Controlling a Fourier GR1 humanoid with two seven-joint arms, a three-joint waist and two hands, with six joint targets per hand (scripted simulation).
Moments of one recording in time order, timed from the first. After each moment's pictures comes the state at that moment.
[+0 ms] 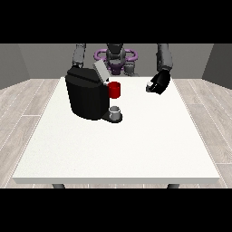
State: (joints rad) left arm -0.65 0.42 -0.04 -0.69 -0.79 -0.16 -0.35; right arm -0.25 -0.04 0.00 -1.19 0.20 -0.20 -0.03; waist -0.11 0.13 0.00
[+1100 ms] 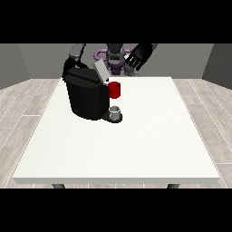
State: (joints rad) left arm -1.00 0.36 0.07 -0.76 -0.71 -0.45 -0.09; right arm -0.30 -0.04 -0.01 -1.21 0.17 -0.17 -0.02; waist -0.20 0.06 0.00
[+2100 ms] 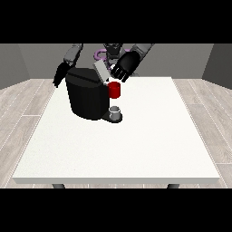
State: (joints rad) left arm -1.22 0.45 0.13 -0.69 -0.73 -0.44 -0.07; right arm -0.43 -0.07 -0.04 -1.27 0.17 -0.18 0.01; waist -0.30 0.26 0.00
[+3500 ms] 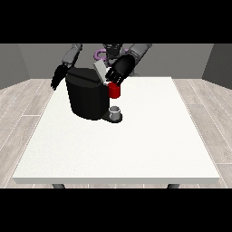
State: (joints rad) left arm -1.28 0.43 0.13 -0.64 -0.76 -0.40 -0.09; right arm -0.49 -0.08 -0.07 -1.24 0.16 -0.19 0.01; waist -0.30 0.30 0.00
